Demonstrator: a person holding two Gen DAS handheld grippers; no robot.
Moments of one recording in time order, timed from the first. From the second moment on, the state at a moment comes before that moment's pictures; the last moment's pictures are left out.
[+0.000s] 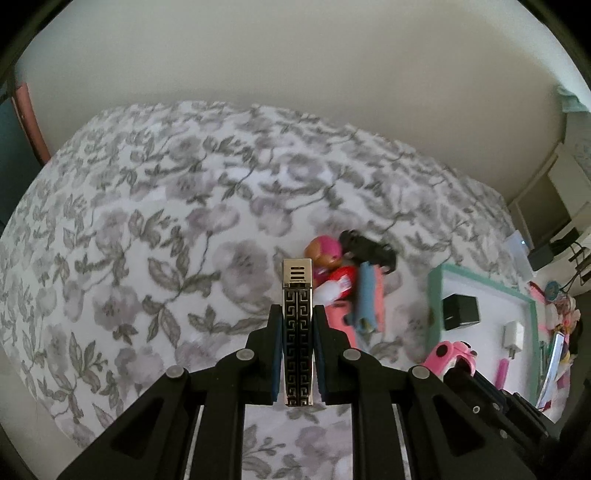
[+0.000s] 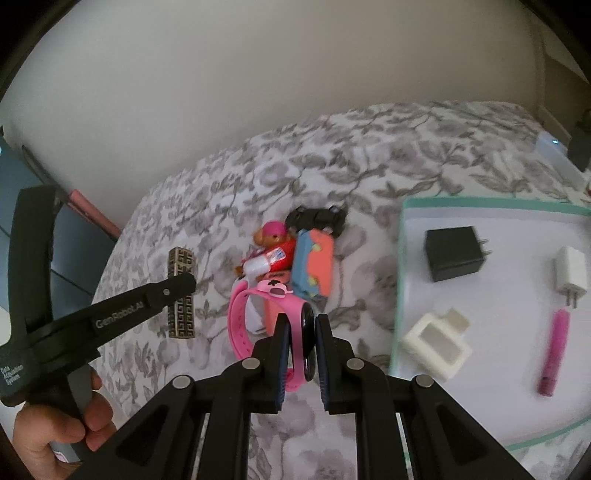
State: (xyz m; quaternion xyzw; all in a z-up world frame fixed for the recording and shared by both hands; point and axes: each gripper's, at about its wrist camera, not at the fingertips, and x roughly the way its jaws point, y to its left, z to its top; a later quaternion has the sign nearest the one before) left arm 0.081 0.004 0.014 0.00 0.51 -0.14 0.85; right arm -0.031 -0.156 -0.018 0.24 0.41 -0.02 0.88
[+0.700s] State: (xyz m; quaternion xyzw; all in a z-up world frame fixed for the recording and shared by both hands) left arm 0.034 -0.106 0.015 0.08 0.50 -0.21 0.83; right arm -0.080 -0.259 -0.023 0.28 0.41 -0.13 0.86
